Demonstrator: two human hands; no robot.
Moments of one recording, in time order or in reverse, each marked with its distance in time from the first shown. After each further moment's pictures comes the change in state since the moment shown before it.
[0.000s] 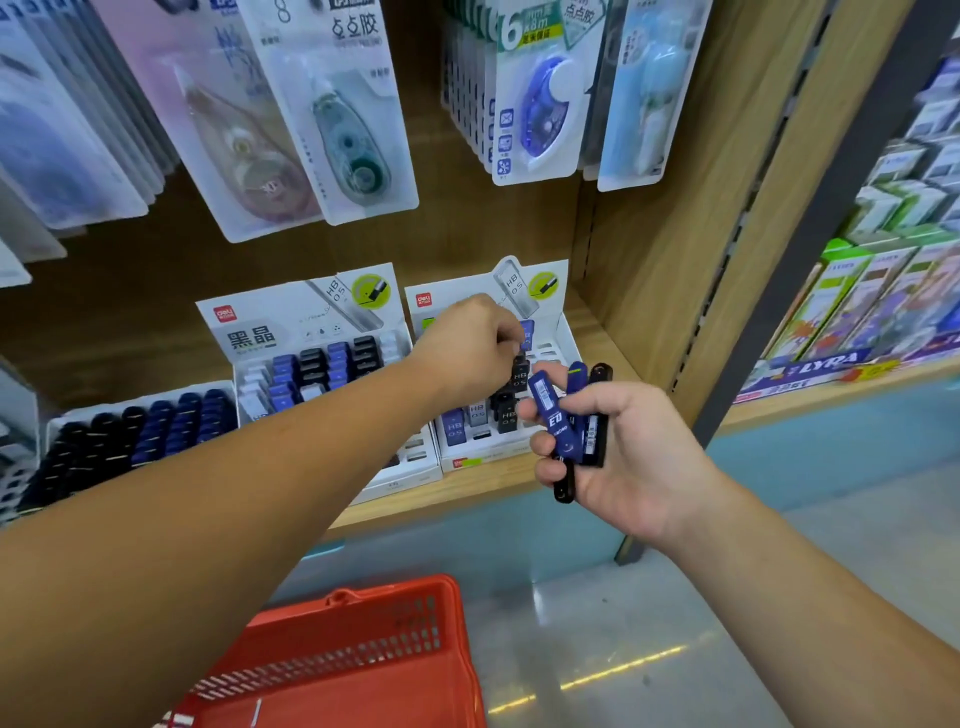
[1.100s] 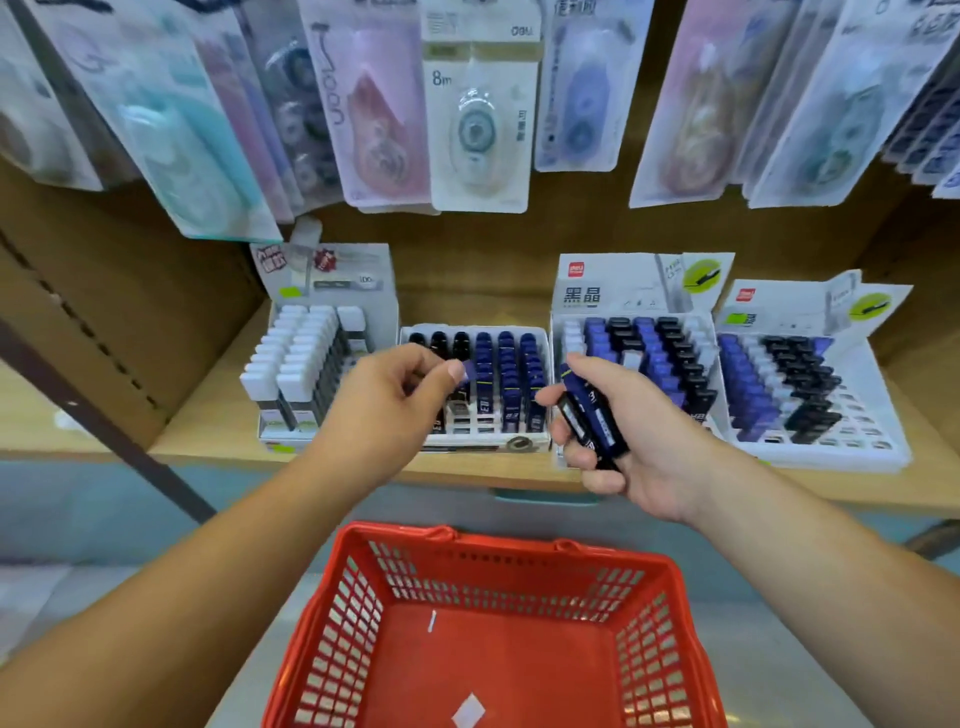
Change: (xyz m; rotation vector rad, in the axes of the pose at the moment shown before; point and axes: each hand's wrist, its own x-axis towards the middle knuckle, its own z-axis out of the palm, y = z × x) left_hand -0.262 -0.221 -0.134 -0.463 0.392 -0.442; right_hand 0.044 0.142 0.208 -0.588 -0.113 0.198
